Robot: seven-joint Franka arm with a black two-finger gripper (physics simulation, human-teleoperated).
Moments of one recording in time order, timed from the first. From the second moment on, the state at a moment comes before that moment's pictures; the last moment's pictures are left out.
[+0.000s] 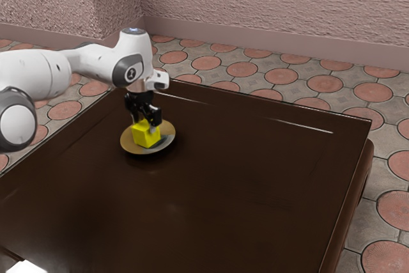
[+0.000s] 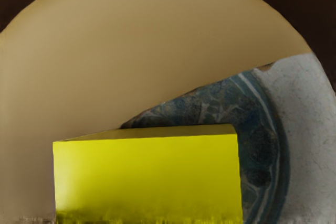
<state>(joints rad) 0.34 0.75 -0.30 -1.28 0.34 1.97 0.17</state>
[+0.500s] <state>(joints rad) 0.30 0.56 -0.30 -1.29 0.27 1.81 0.20</state>
